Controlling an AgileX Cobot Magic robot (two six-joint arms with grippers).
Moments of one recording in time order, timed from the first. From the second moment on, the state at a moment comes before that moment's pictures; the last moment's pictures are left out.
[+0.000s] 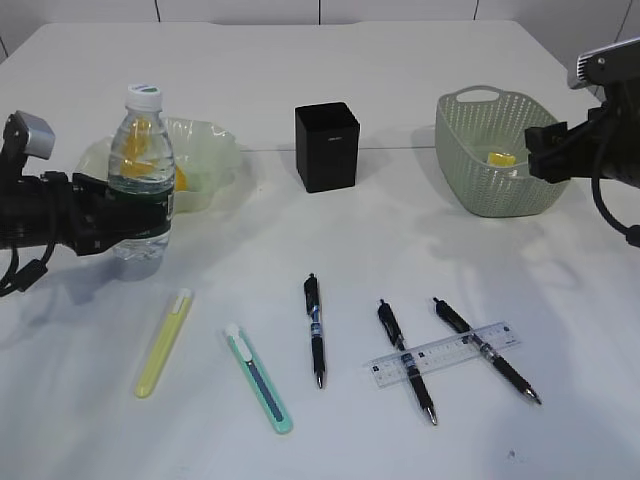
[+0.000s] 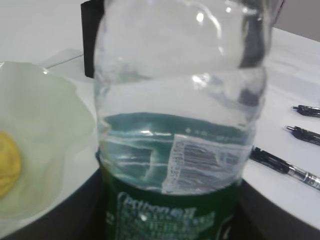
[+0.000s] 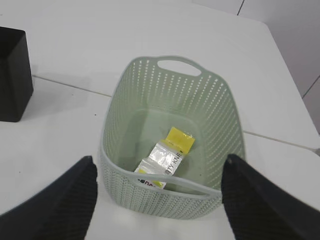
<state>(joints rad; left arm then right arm) 0.14 2.07 -0.97 1.32 -1.11 -0.74 0.01 1.68 -0.83 -0.02 -0.41 -0.25</state>
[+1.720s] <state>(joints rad) 0.03 2.22 -0.98 1.05 -1.11 -0.53 0.01 1.68 -0.83 -0.02 -0.53 -0.32</state>
